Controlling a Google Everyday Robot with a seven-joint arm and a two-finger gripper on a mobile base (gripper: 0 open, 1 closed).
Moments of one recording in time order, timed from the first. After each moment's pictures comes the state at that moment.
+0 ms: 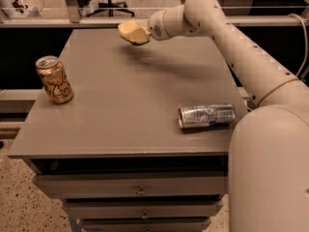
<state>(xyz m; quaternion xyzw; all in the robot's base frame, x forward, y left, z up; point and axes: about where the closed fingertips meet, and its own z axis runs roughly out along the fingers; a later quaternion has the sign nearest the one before) 0.820 0.037 0.907 -0.41 0.72 0.24 0.50</state>
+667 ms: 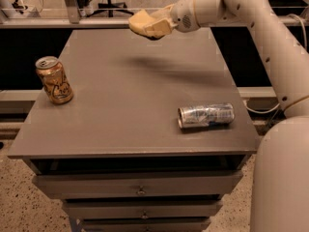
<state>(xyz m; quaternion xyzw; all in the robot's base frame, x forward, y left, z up) 0.757 -0.013 0.957 -0.50 0.66 0.27 0.49</state>
